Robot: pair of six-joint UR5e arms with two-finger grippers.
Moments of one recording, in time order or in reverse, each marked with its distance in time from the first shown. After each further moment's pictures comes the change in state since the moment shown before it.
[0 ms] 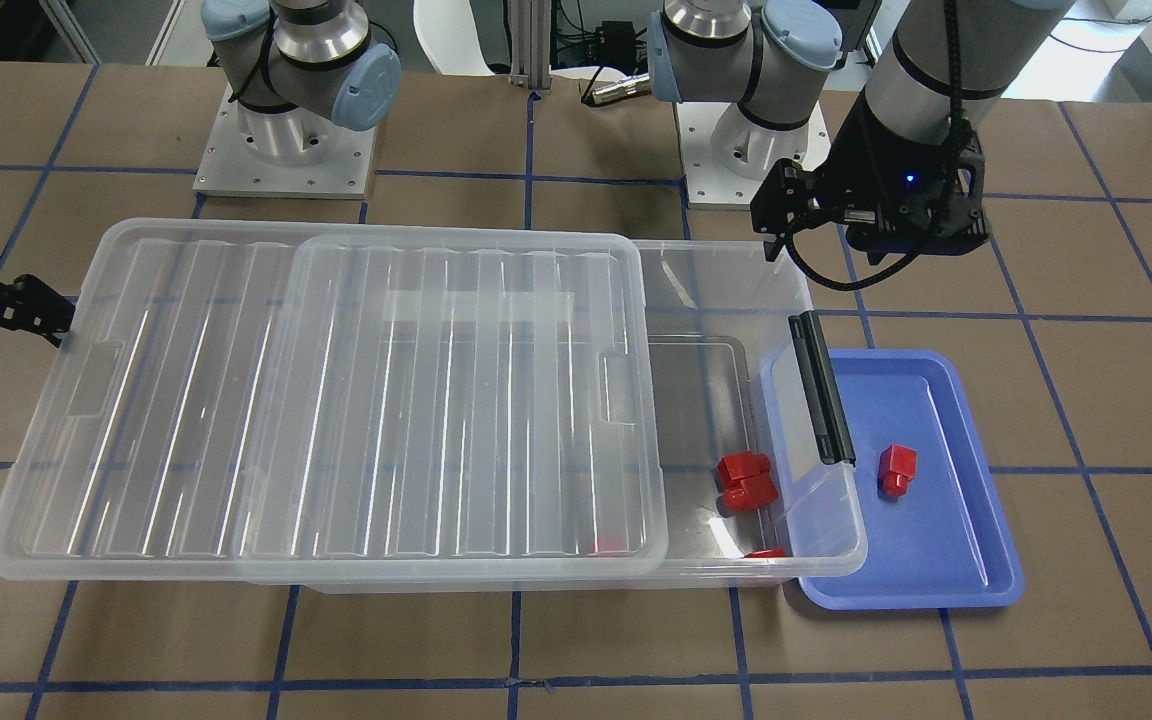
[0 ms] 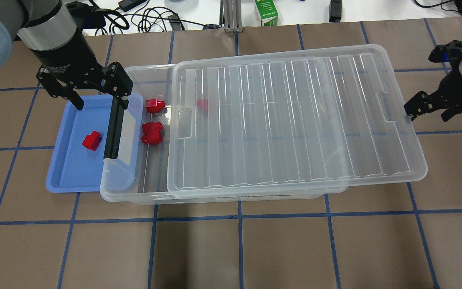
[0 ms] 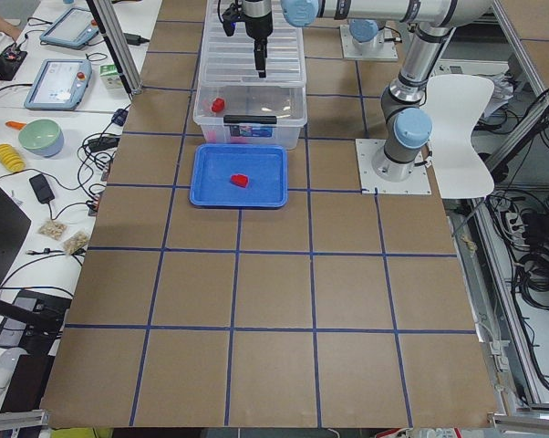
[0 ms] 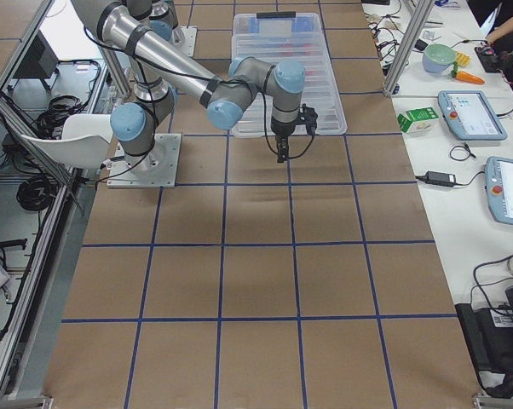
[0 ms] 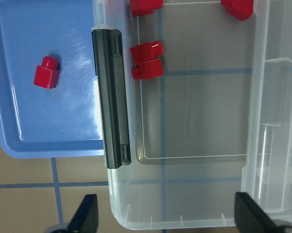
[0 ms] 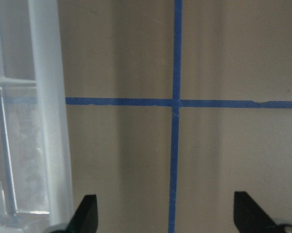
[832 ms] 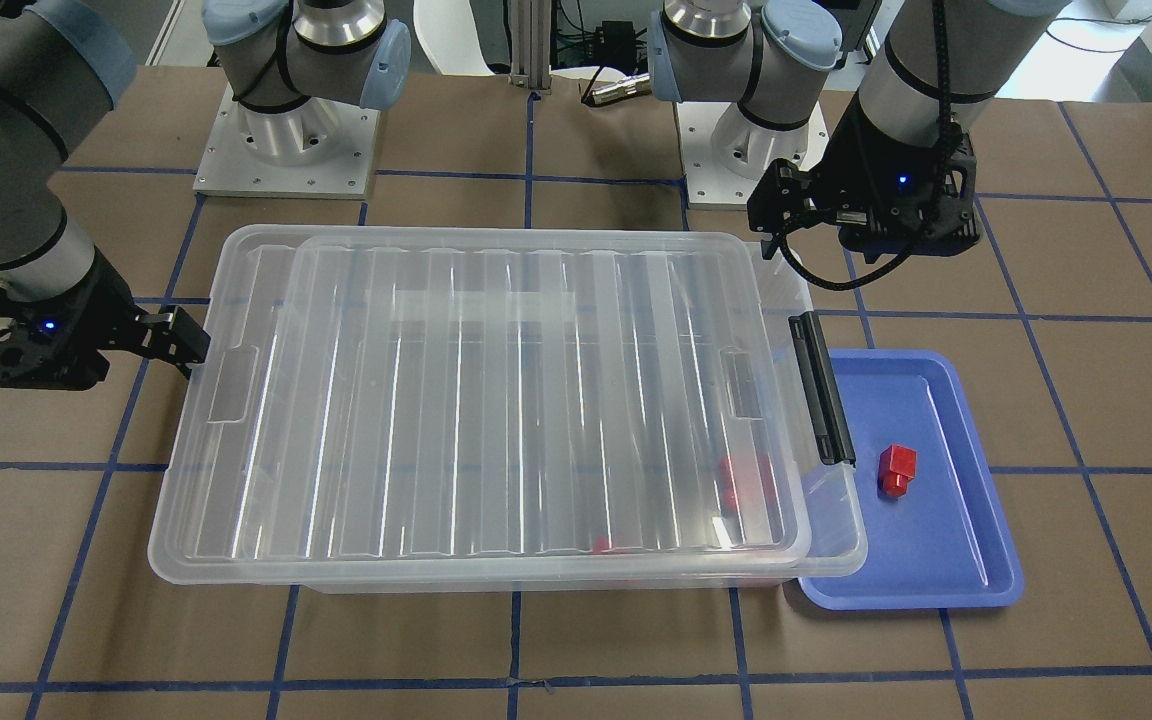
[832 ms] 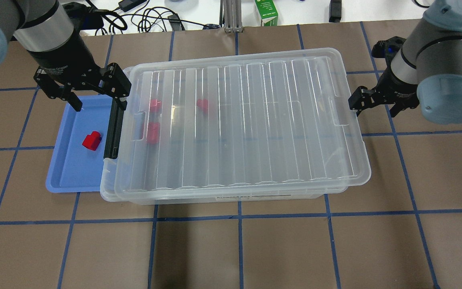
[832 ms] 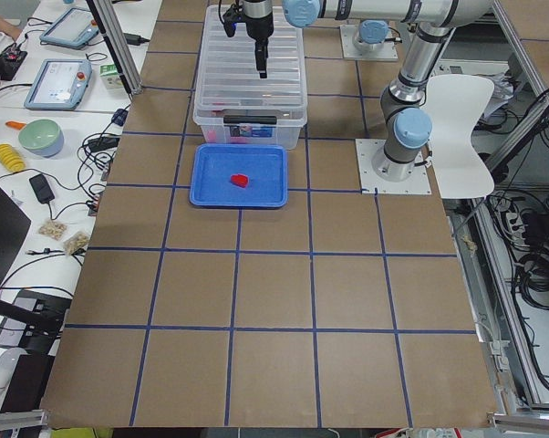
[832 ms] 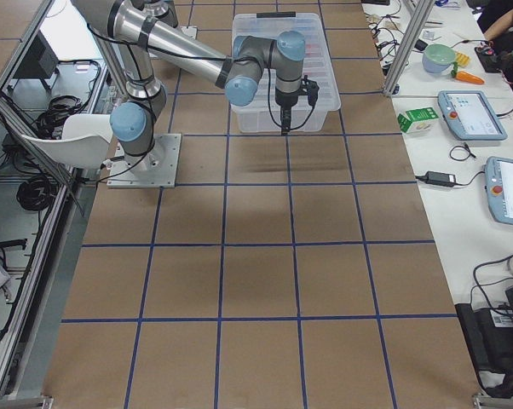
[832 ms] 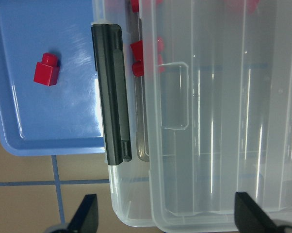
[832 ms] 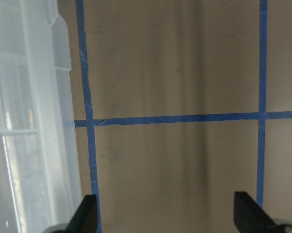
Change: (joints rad) left arm 0.005 0.019 -0.006 -0.012 -0.004 0.001; right arm 0.232 0.009 0.000 -0.042 -0.002 0.287
